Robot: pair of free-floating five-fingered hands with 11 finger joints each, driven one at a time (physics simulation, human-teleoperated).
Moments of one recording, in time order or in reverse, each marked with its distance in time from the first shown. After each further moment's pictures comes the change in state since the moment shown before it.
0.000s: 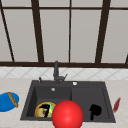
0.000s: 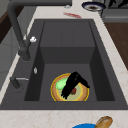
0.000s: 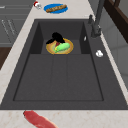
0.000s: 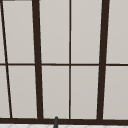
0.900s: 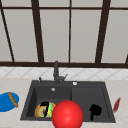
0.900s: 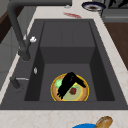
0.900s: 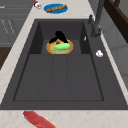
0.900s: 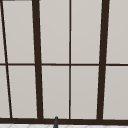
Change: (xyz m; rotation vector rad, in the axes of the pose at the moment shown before) left hand -0.016 0.025 0.008 0.061 -0.088 0.037; right hand 0.000 0.000 0.000 0.000 0.000 0.000
